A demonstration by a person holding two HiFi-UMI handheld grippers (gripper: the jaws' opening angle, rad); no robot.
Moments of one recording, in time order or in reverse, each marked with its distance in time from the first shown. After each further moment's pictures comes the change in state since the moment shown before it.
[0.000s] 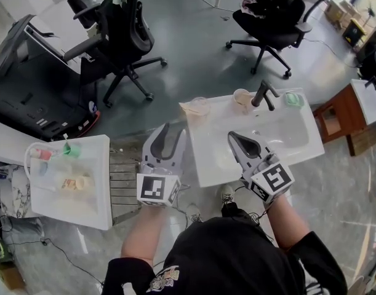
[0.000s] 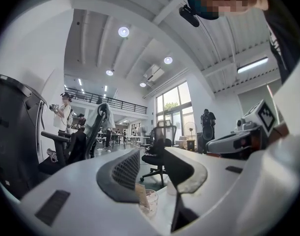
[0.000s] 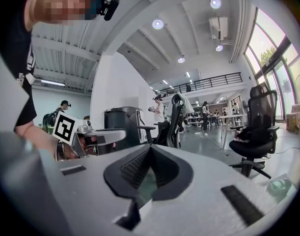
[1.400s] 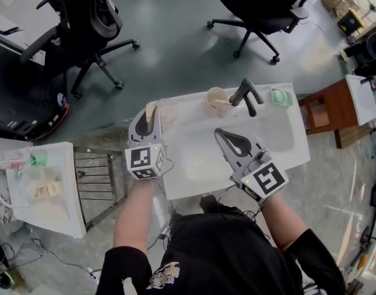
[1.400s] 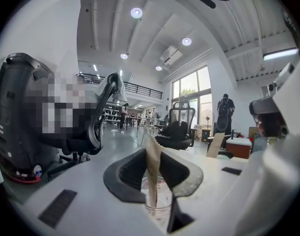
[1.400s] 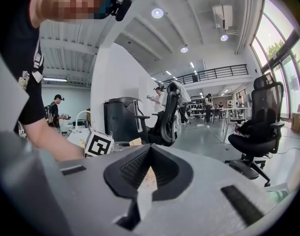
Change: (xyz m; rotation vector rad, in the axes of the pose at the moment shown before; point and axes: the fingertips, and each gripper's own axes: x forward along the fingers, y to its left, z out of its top) left arm 0.151 0.028 -0.160 -0.110 0.201 0.187; right arm 0.018 -0.116 -0.048 -0.005 0.113 0.060
